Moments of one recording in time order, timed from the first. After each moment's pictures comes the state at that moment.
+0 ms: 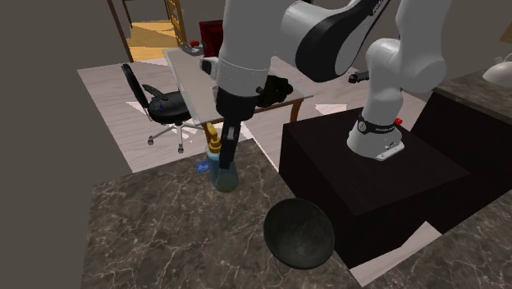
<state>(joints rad) -0.10 0.05 0.33 -2.16 -0.14 2.43 0.66</state>
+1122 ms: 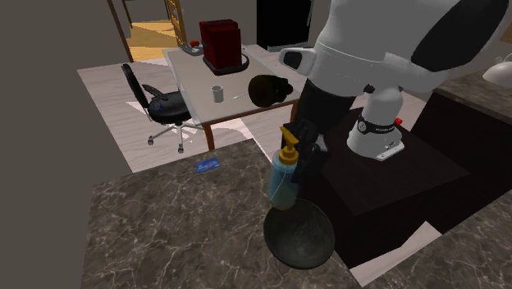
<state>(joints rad) 0.02 -0.20 0.46 -2.31 -0.06 2.33 0.87</state>
